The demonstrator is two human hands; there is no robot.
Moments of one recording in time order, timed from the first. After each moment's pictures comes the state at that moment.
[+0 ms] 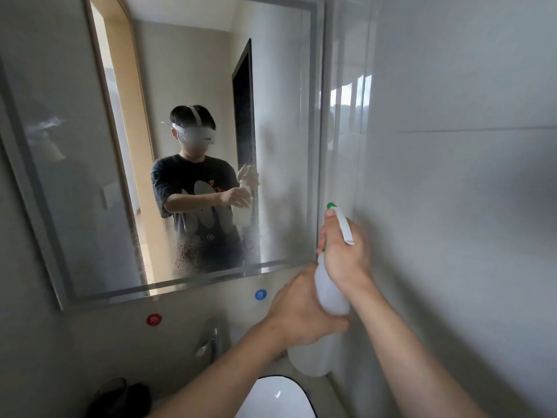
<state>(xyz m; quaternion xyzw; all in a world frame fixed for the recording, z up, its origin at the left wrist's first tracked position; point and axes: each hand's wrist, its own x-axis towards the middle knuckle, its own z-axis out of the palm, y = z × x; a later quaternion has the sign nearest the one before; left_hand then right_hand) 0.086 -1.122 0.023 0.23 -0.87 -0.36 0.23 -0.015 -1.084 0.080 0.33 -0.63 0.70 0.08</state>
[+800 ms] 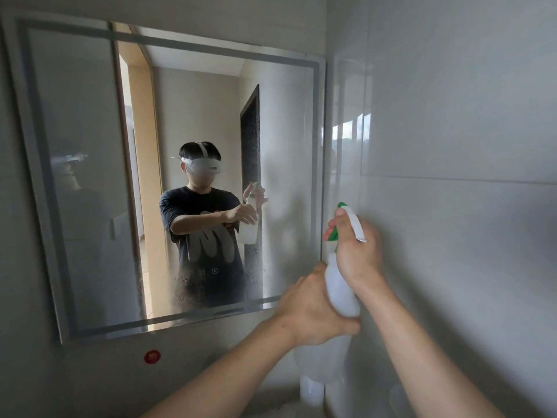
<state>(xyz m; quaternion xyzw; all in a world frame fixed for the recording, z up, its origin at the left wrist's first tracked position) 0.080 -1.121 0.093 0.23 -0.91 -0.26 0.25 -0.029 -1.087 0.141 0.36 -0.58 0.72 0.10</state>
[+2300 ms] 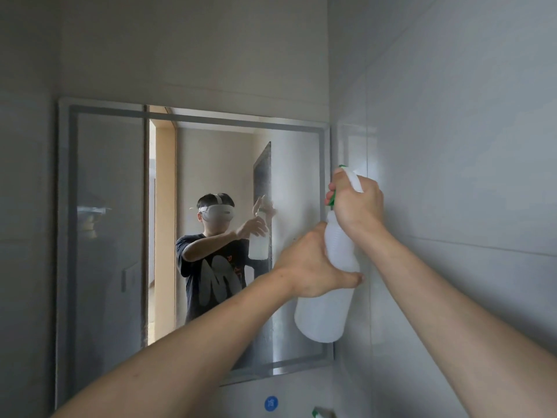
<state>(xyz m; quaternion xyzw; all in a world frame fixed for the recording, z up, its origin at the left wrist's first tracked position) 0.077 -1.148 0.241 0.15 -0.90 -0.19 0.35 -0.026 -1.104 0.307 0.39 -0.54 0.72 0.18</state>
